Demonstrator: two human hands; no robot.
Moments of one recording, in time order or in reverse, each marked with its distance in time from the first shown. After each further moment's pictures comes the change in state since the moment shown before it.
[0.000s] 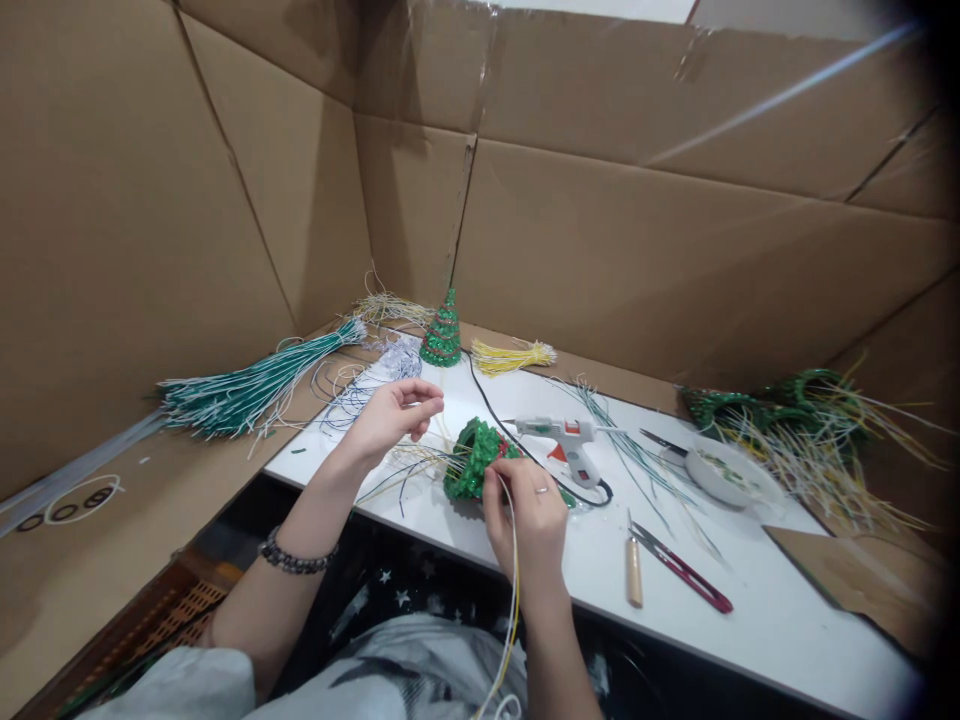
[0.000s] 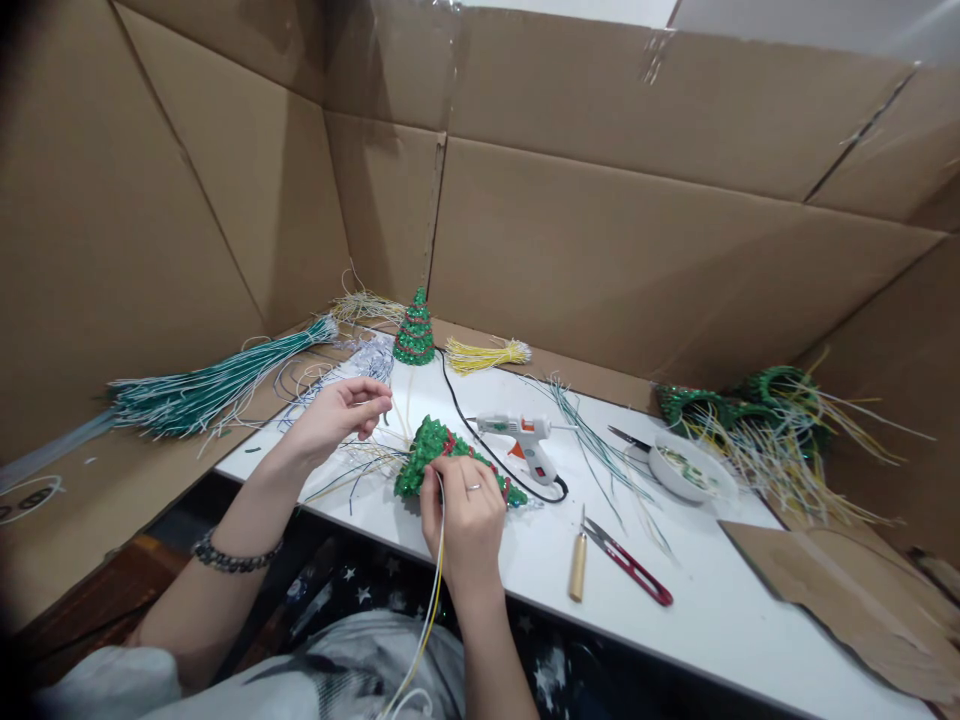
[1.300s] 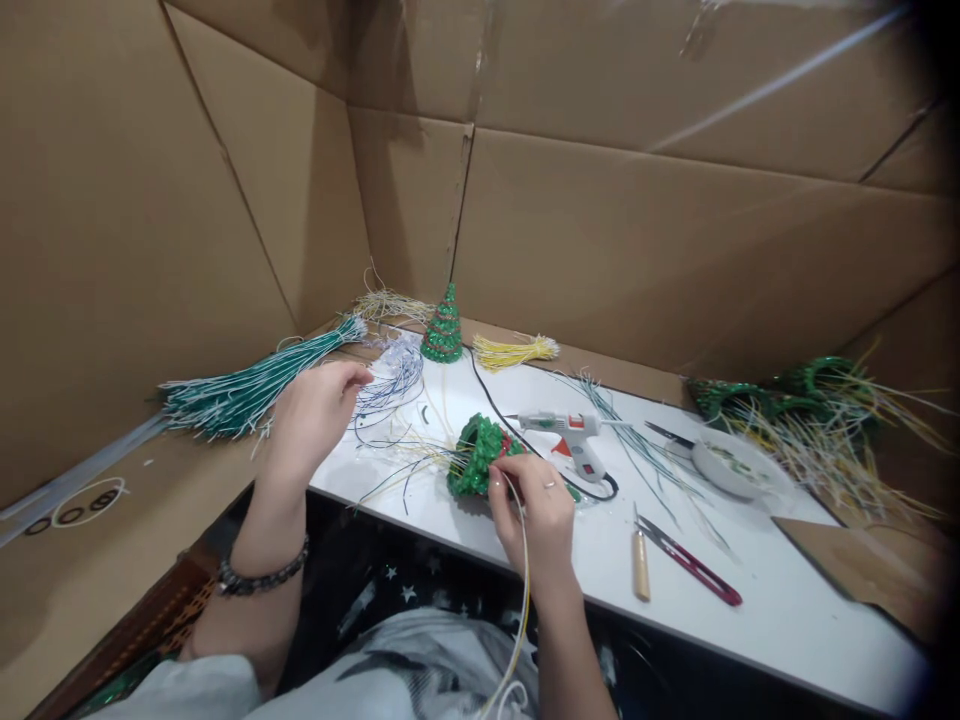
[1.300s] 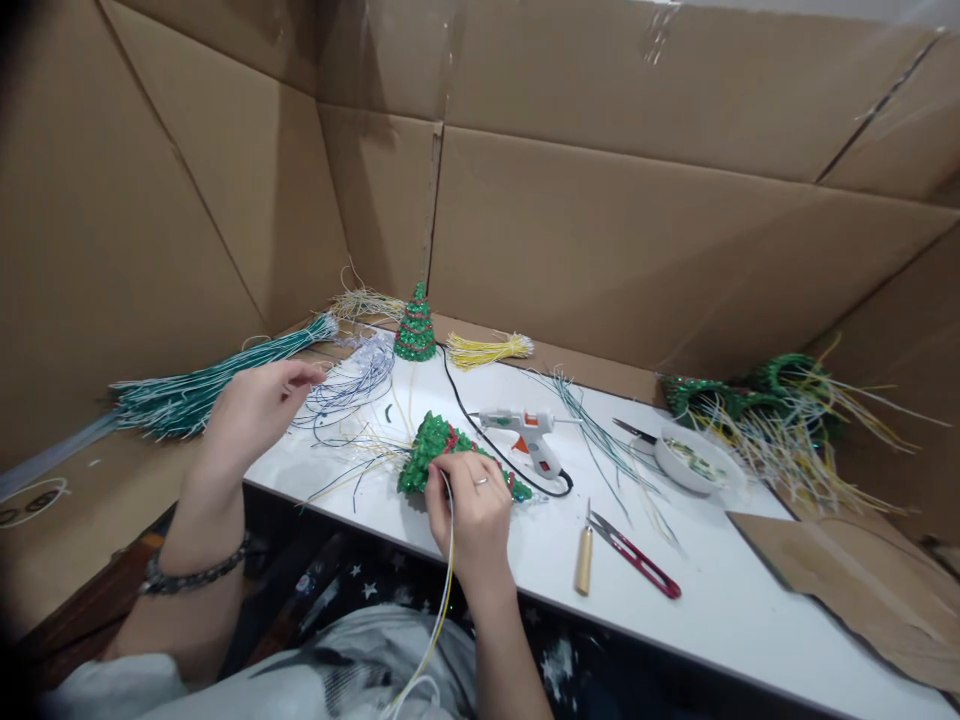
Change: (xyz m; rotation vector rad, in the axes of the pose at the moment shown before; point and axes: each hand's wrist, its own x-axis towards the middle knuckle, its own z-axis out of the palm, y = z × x) left_hand -0.027 0.042 -0.049 1.244 0.427 0.297; right_hand 0.003 0.002 -0.006 0.116 -0.055 0.010
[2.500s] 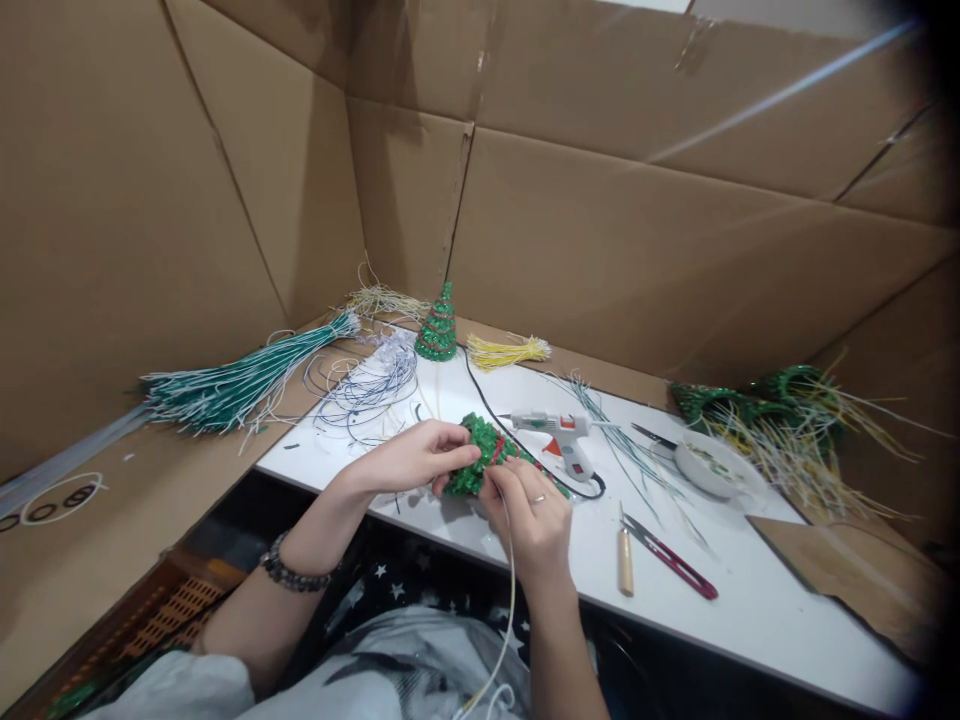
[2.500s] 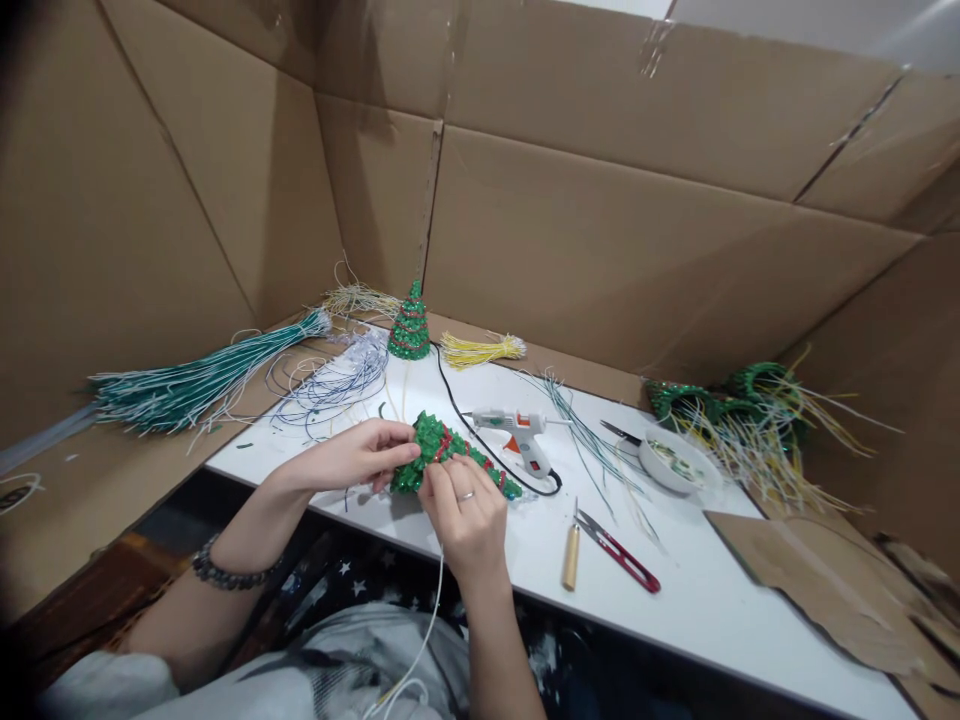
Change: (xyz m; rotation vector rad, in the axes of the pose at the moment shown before) left_hand -0.026 0.056 0.059 -0.844 -0.991 0.084; right_hand -0.001 0.006 -0.001 -0.262 0.047 -0.272
